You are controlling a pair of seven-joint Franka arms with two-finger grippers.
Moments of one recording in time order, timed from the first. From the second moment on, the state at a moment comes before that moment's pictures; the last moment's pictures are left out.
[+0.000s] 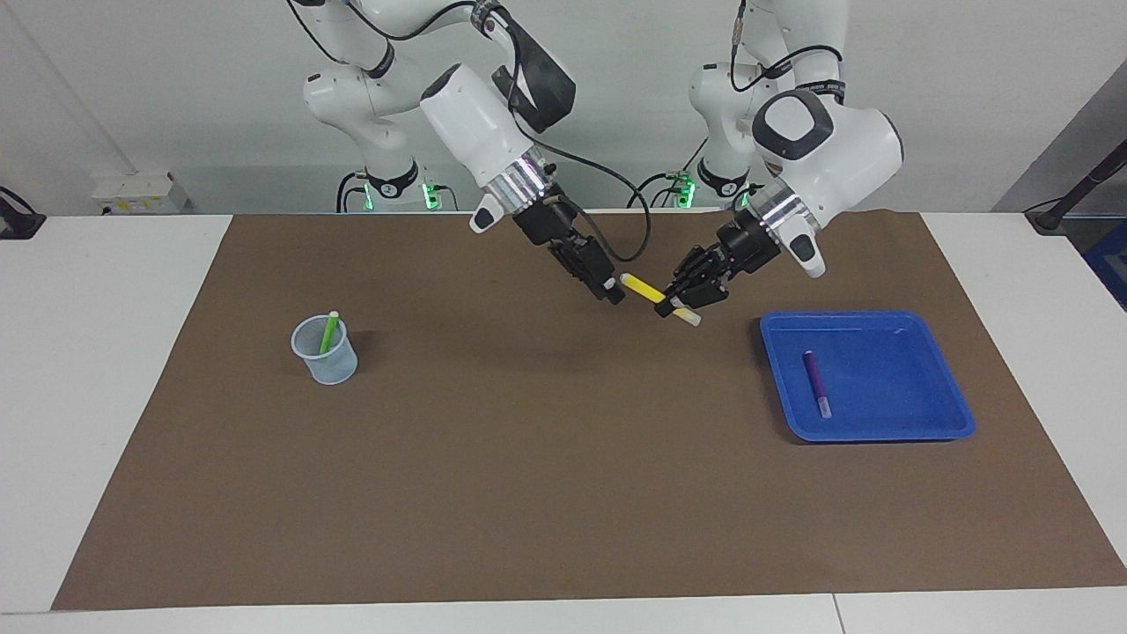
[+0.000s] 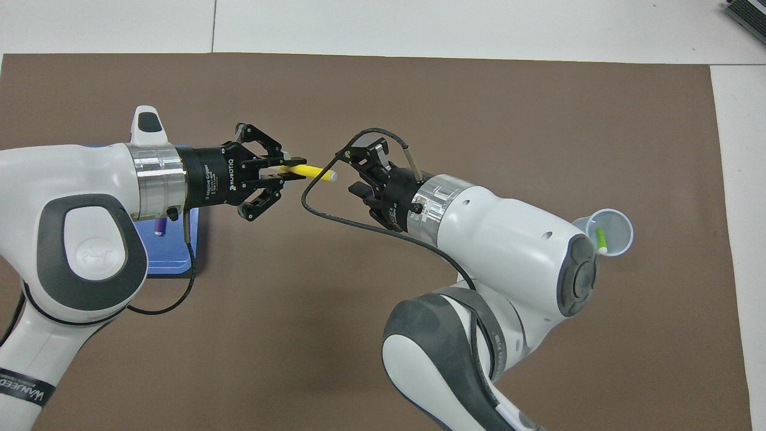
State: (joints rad) left arm -0.25 -0.01 -0.05 -1.99 -1.00 2.25 -0.96; right arm 0.29 0.12 0.32 -1.92 0.61 2.73 1.13
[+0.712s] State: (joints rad) left arm -0.08 -0.02 -0.05 -1.94 -0.72 1.91 -0.51; right arm 0.01 0.00 0.31 -1.91 0.28 1.94 0.56
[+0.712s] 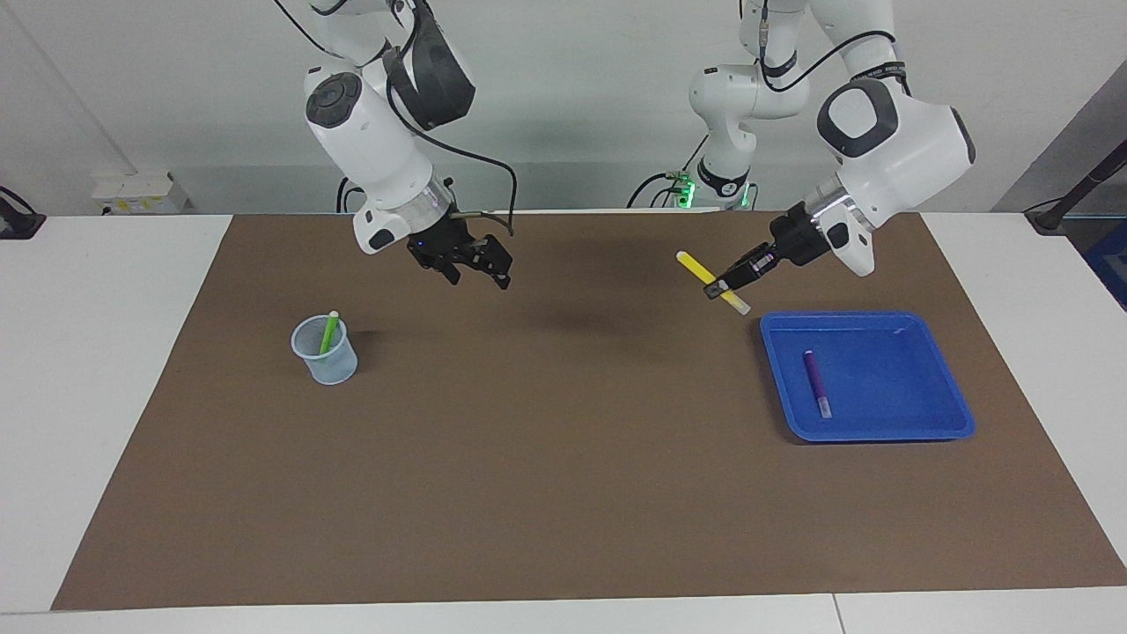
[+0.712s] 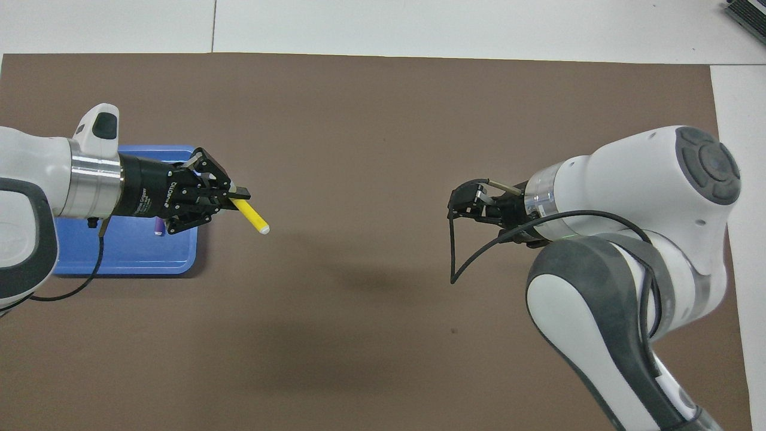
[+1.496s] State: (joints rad) left arm 0.05 -0.02 -0.04 -1.93 -0.31 1.78 0.03; right arm -0.18 -0.07 0.31 -2.06 -0.03 1.86 0.07
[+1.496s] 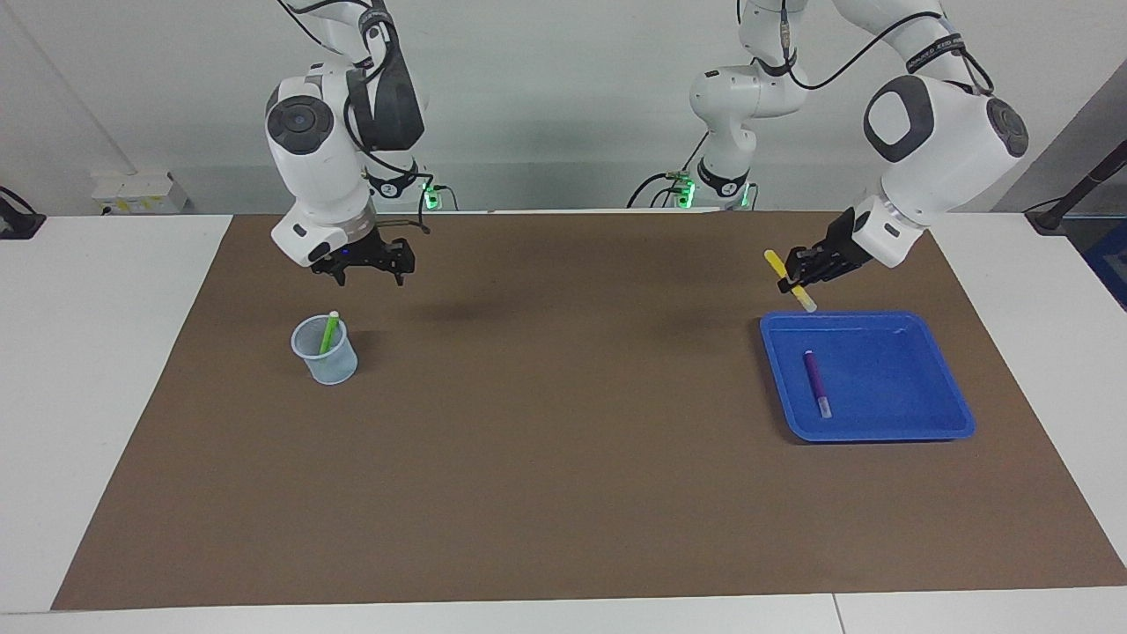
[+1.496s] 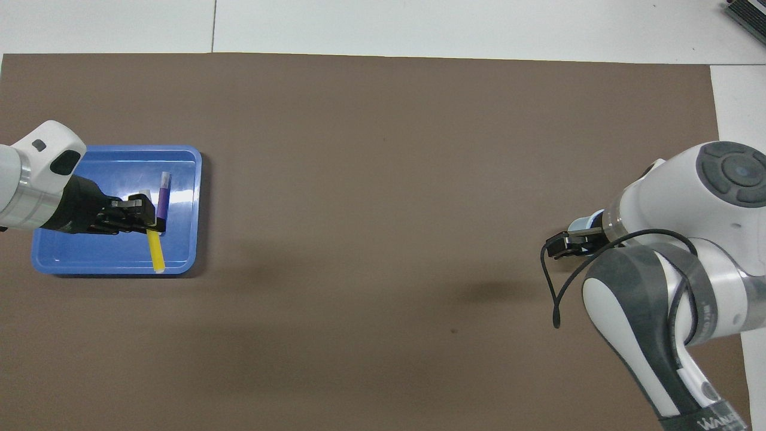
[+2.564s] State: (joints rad) left arm 0.20 0.15 -0.04 -1.94 -0.13 1.94 0.32; right arm -0.28 -0.07 0.31 -2.23 -0.08 2.08 -0.10
